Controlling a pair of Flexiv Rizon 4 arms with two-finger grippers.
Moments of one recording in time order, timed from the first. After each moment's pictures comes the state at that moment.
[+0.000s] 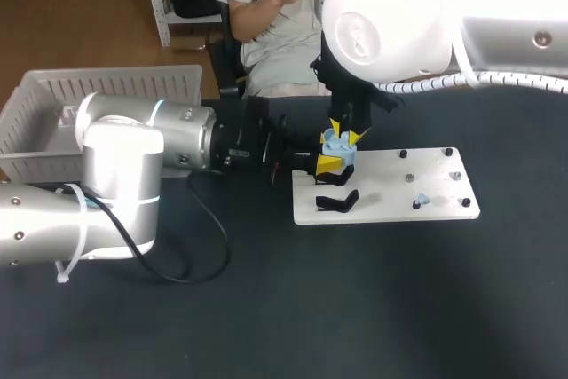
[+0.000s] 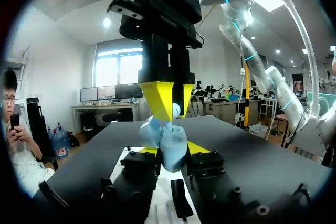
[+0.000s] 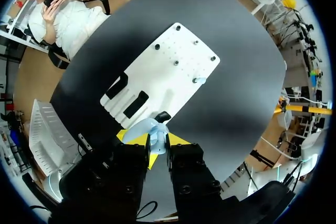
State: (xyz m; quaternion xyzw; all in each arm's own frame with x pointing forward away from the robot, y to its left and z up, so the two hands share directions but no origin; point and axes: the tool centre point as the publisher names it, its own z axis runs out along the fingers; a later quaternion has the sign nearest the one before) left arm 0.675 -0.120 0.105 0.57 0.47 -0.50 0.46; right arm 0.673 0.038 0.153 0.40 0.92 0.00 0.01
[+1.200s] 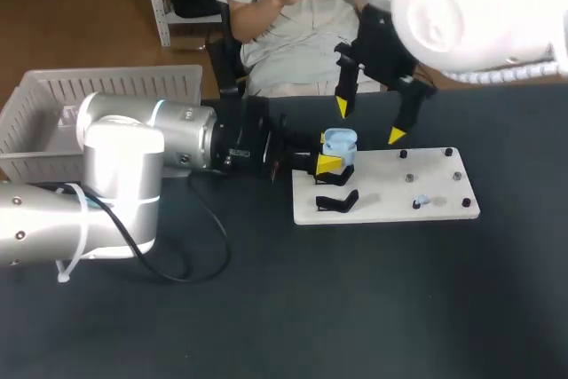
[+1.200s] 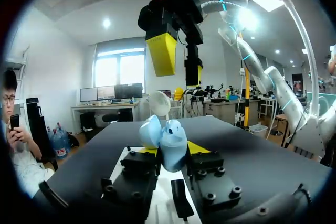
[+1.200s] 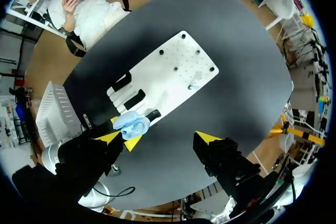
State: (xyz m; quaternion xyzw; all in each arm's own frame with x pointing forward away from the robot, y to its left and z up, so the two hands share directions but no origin) left arm 0.676 -0.121 0.104 0.57 0.47 -0.50 0.46; right arm 0.651 0.006 0.192 0.31 0.95 0.05 0.02
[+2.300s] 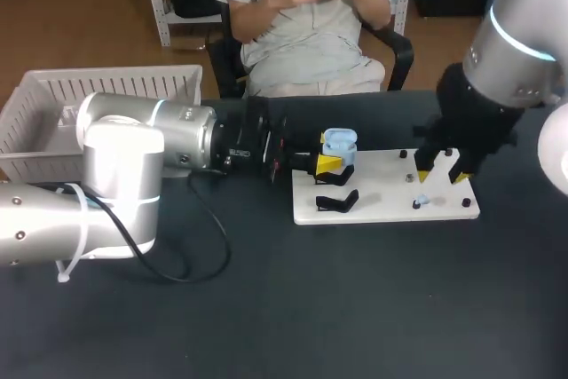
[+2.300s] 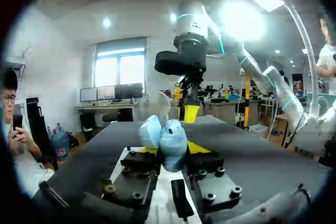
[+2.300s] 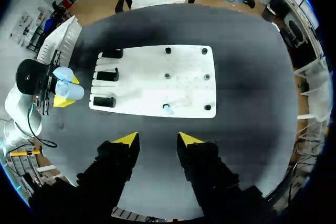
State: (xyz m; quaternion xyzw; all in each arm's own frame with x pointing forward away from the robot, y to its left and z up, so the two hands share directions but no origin) left arm 0.676 -0.120 0.104 0.57 0.47 -0.50 0.46; right arm 0.621 -0.090 0.106 -0.02 0.99 0.09 0.08
